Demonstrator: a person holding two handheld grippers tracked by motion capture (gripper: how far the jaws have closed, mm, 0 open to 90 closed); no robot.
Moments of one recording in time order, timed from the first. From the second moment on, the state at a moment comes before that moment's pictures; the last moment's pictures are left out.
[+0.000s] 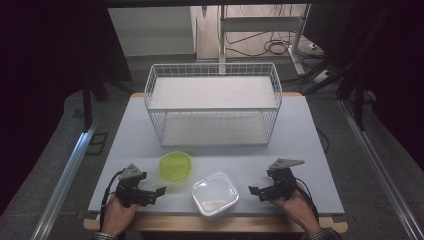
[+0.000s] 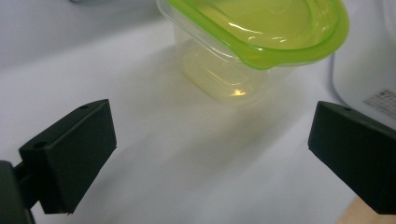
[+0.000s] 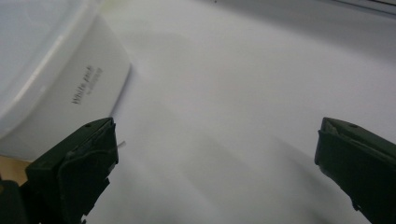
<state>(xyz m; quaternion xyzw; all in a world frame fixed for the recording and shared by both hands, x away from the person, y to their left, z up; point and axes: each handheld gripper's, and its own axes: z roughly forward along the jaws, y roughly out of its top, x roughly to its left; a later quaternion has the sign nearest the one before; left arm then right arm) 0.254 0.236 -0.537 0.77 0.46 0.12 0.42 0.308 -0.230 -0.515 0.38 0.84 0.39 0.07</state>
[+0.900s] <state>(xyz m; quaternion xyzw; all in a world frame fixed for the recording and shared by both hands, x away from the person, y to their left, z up) 0.239 0.226 -0.515 0.79 0.41 0.16 0.42 0.303 -0.222 -0.501 0.35 0.86 0.36 0.07</state>
